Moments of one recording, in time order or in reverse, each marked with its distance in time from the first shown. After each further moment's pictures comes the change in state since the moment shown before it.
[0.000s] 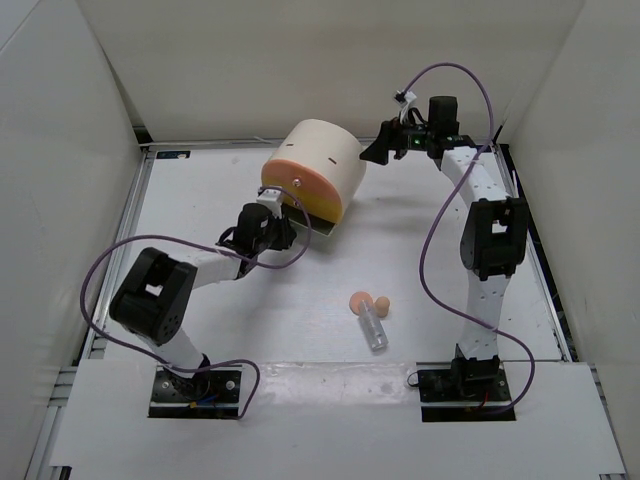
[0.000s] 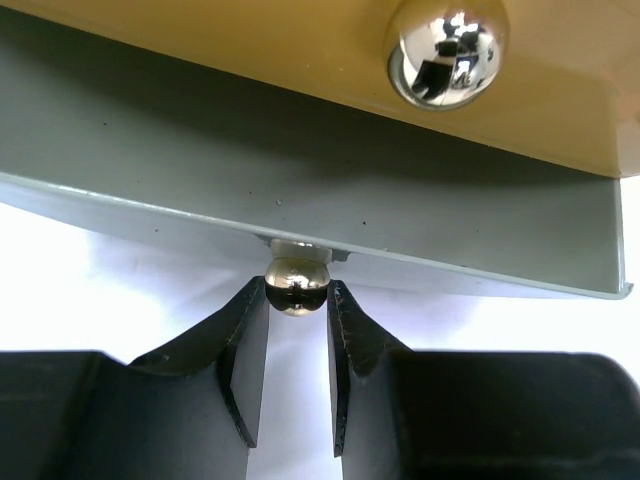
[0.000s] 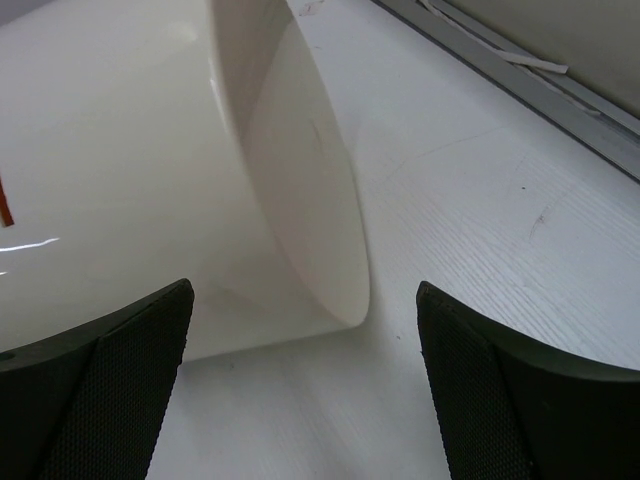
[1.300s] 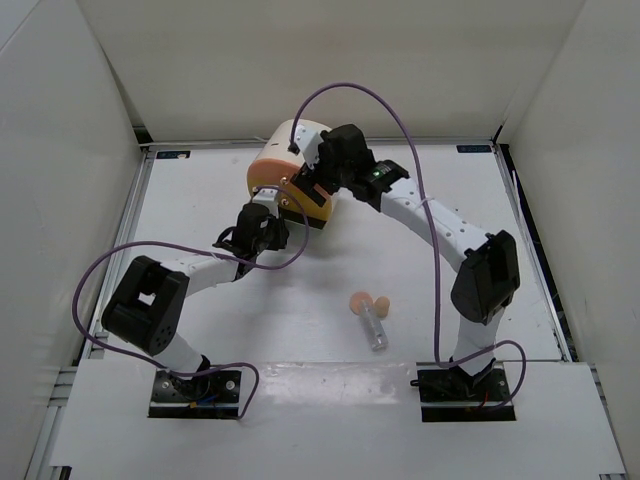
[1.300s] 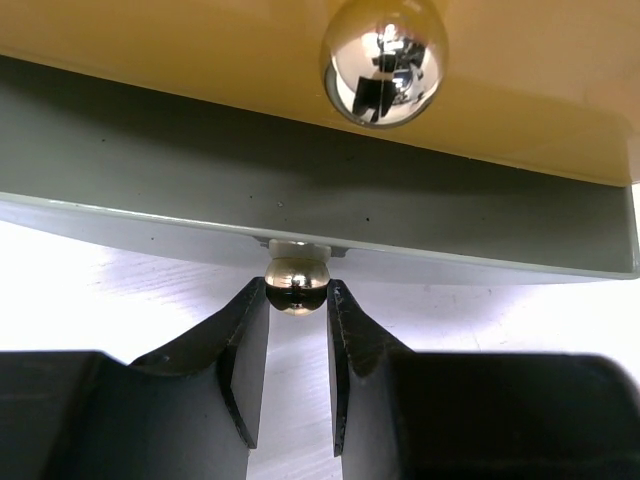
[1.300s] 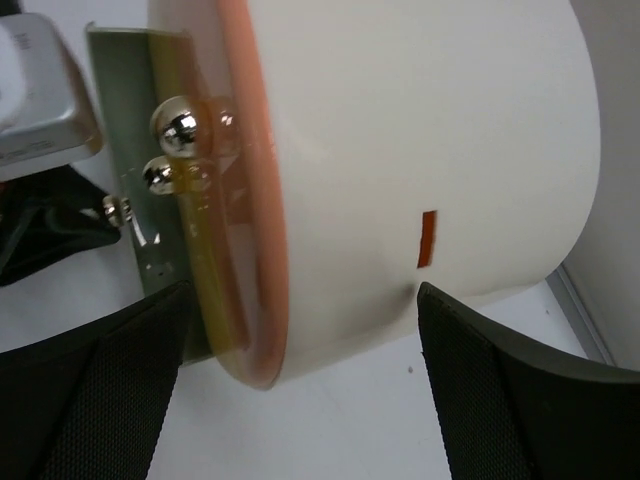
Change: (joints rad) left arm -0.024 -0.085 -0.009 -0.111 -0.130 0.011; right arm 0.560 -0.311 -0.158 -0.206 0.849 -0.440
